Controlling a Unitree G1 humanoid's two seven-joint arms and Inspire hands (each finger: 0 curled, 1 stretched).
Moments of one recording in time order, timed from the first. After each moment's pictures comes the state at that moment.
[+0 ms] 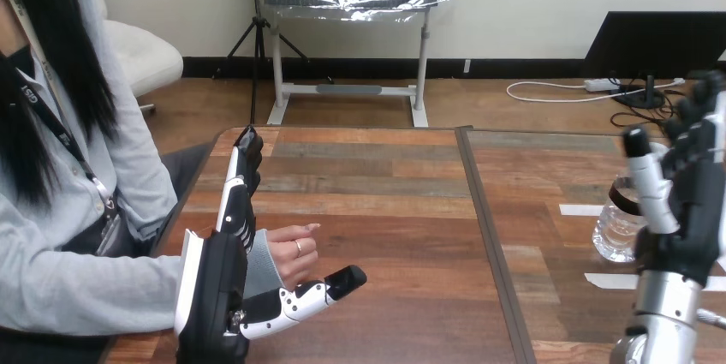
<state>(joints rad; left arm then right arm) 0.11 0.03 -0.02 0.48 0.15 -1.03 0.07 -0.46 -0.17 -0.39 1.23 0.15 -1.19 0.03</state>
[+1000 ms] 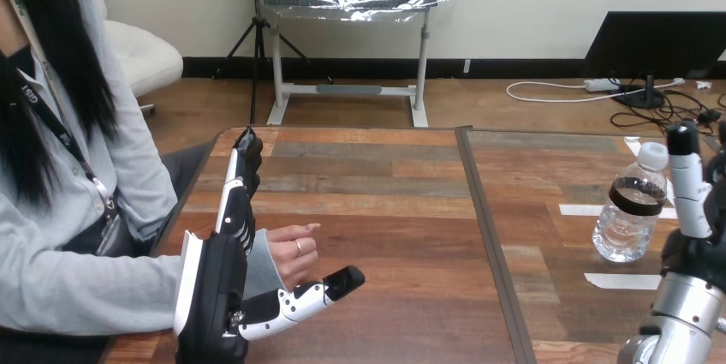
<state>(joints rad) 0.11 0.03 -0.02 0.49 0.13 -1.03 0.05 -0.47 -0.18 -0.42 1.26 0.14 -1.26 -0.10</state>
